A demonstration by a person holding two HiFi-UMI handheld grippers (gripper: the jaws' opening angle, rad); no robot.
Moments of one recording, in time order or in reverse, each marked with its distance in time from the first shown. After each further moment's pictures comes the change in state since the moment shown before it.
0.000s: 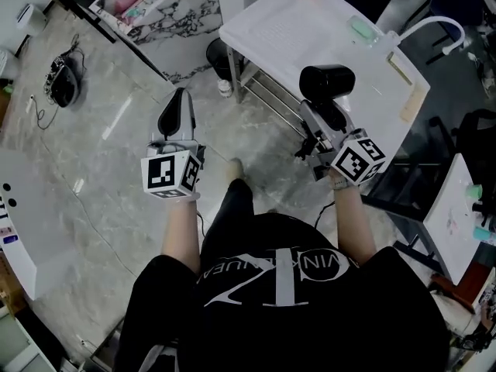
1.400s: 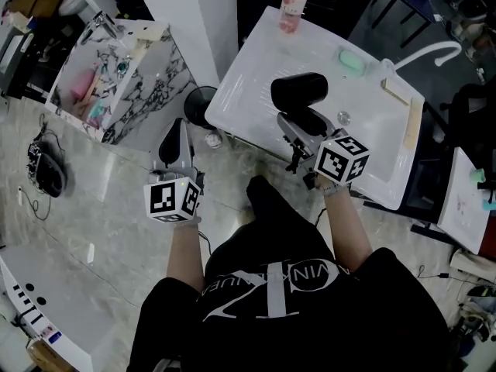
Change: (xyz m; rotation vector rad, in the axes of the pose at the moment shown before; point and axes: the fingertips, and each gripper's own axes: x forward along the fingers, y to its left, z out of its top) left arm 0.253 0.069 -0.042 -0.059 0.082 -0.255; right arm 0.198 -0.111 0.044 0.018 0.079 -0.243
